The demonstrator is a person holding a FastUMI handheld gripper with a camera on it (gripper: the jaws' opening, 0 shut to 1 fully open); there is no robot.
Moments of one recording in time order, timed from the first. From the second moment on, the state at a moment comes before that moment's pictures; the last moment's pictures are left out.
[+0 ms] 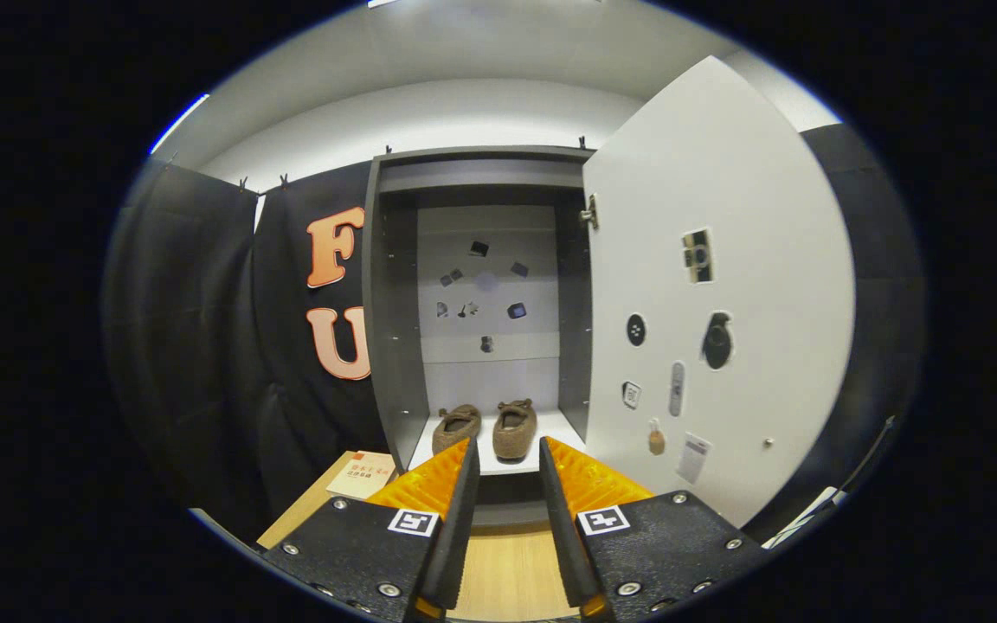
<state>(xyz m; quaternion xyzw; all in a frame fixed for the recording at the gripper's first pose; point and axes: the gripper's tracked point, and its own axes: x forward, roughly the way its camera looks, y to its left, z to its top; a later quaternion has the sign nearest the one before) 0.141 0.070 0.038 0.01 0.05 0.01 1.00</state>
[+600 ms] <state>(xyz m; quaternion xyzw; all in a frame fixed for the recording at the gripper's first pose) 0.042 -0.040 0.029 0.00 0.06 -0.10 0.99</state>
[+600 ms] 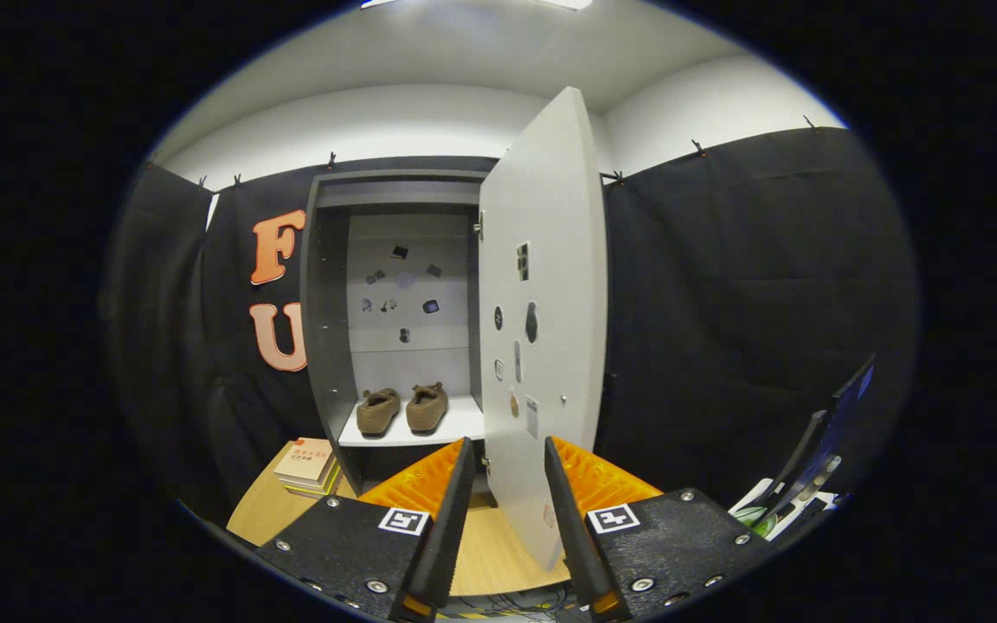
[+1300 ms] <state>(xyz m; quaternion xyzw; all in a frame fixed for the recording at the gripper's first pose) 0.064 -0.139 -0.003 0.01 0.08 -0.15 0.98</state>
